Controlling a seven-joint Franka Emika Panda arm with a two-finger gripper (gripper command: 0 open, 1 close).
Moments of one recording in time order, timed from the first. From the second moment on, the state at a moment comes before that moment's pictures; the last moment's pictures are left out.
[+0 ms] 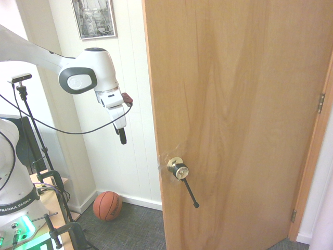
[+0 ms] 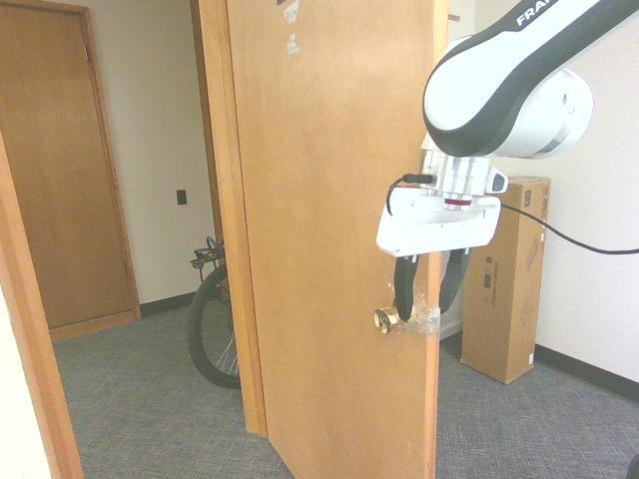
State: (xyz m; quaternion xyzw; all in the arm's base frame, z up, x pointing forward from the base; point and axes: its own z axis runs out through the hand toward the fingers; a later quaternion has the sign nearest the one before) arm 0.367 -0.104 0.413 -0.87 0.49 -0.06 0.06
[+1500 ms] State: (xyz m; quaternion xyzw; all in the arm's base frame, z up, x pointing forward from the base) arm 0.440 -0.297 0.370 -0.74 0.62 -0.14 0.24
